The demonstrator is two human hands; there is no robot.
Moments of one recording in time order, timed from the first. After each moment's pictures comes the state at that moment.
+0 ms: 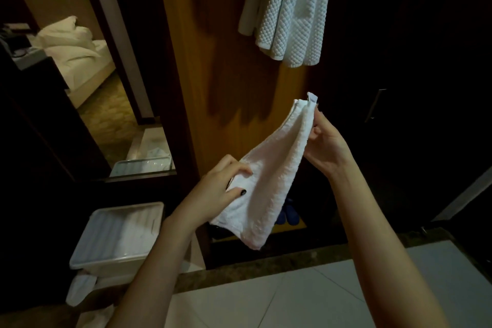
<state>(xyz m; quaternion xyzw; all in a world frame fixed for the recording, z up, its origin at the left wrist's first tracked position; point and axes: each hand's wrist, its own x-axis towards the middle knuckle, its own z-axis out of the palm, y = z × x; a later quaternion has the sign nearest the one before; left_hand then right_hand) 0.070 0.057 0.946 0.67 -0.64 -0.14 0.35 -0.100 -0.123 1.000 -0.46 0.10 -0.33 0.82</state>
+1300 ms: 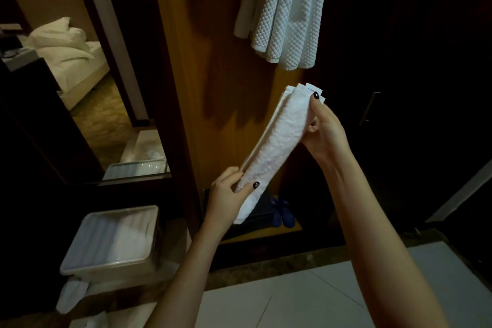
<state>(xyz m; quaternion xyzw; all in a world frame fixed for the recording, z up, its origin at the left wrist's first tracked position) 0.035 0.024 0.908 0.66 -0.48 -0.10 0.56 -0.089 -0.122 1.025 -0.47 0.25 -0.46 0.71</state>
